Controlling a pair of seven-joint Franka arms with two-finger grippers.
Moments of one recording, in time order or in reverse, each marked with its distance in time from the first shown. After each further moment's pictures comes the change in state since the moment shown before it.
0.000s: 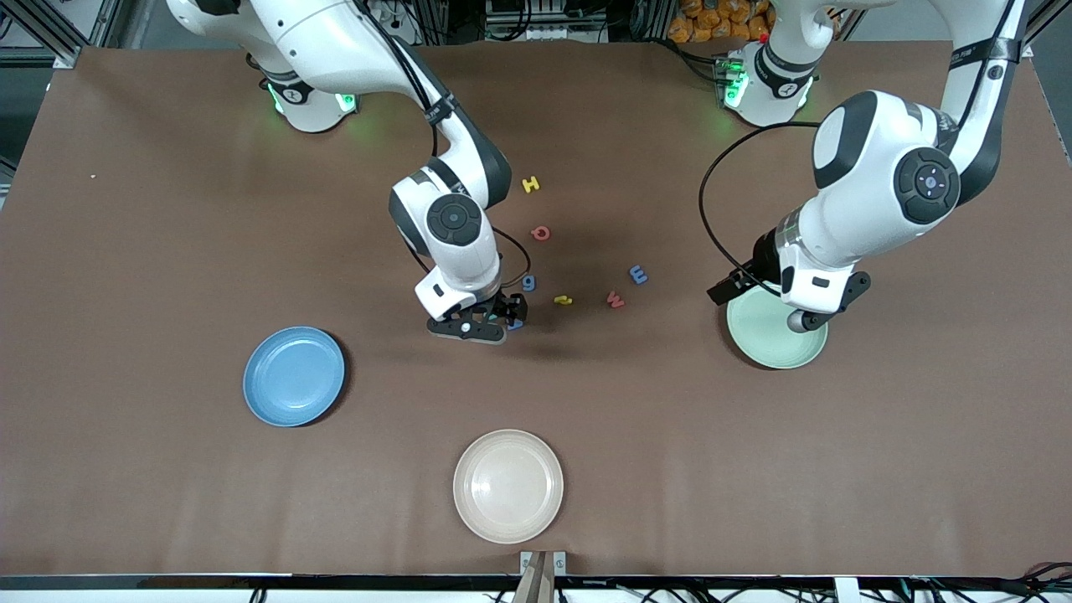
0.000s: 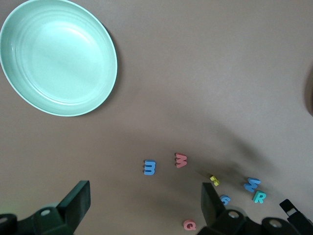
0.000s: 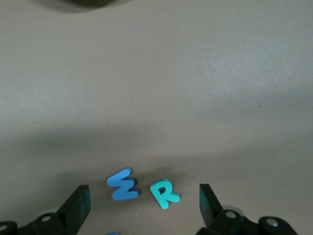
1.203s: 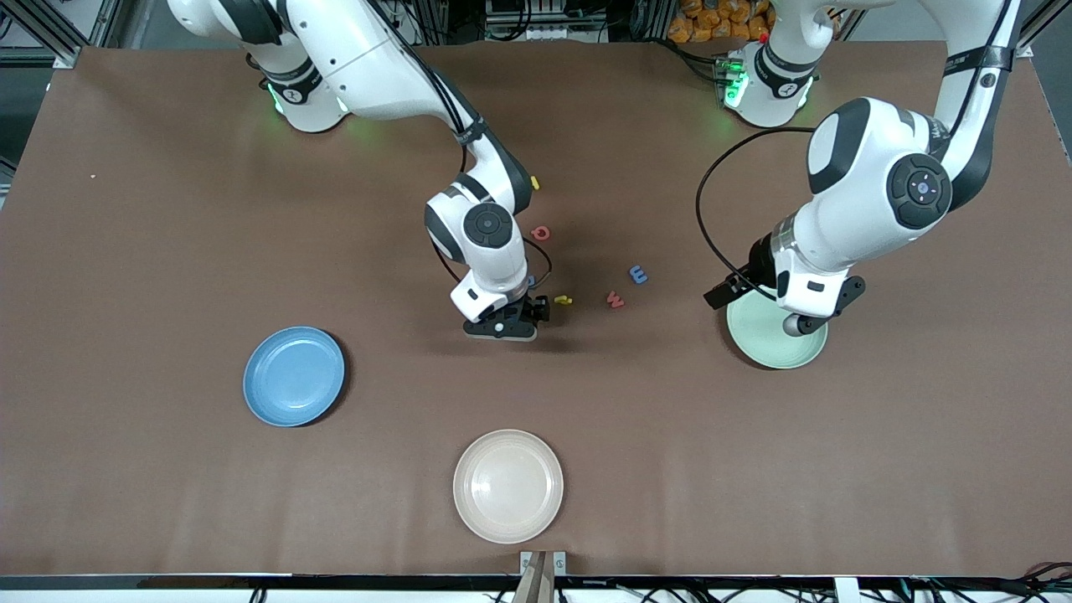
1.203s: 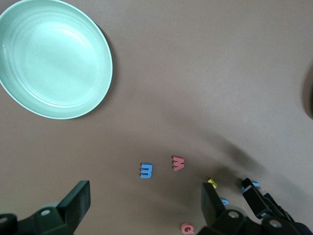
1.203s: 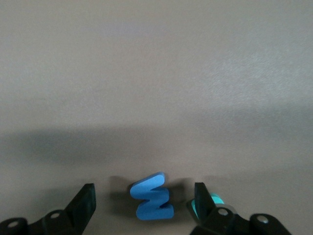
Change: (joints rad) left arm -0.004 0.014 -0.002 -0.004 0.000 0.028 0.000; right arm 0.063 0.143 0.000 0.029 -0.001 0.164 -0.003
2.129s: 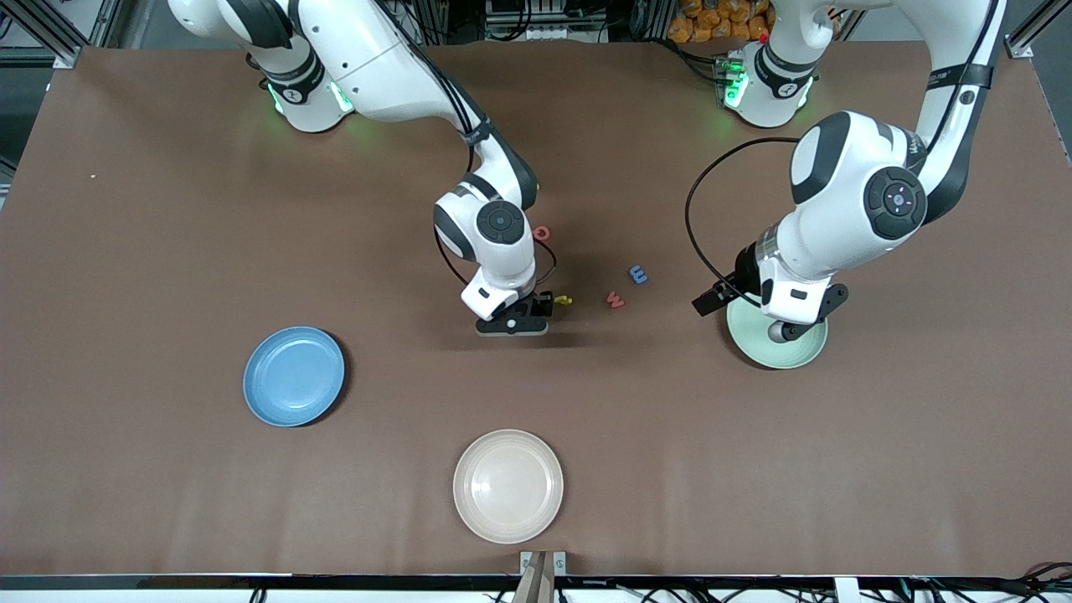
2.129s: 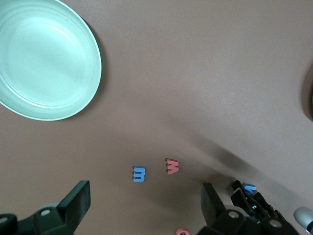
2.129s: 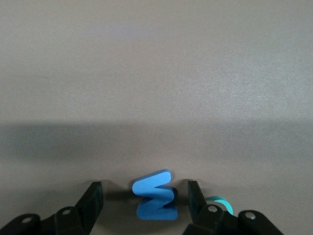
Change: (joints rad) left arm -0.019 0.033 -0.002 -0.002 0.000 0.047 -0.015; right arm 0.020 0.024 -0.006 0.008 -0.037 0.002 -0.053
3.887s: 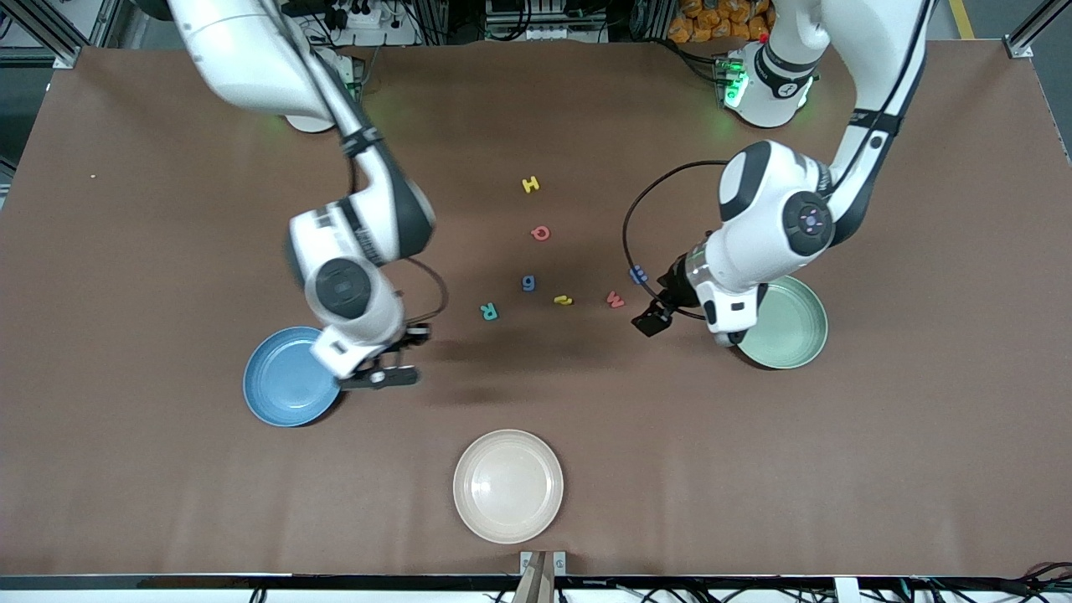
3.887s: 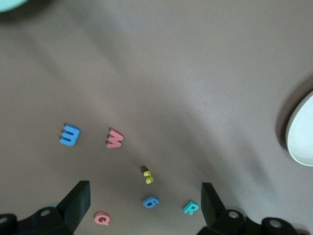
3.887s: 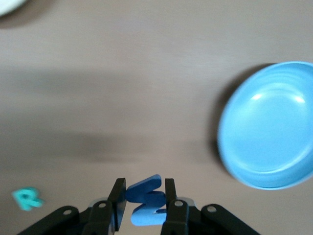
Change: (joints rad) left arm -0.133 0.138 -0.007 -0.004 -0.135 0.231 -0.397; right arm -0.349 -0.201 -0.021 0.090 0.007 -0.537 -0.467
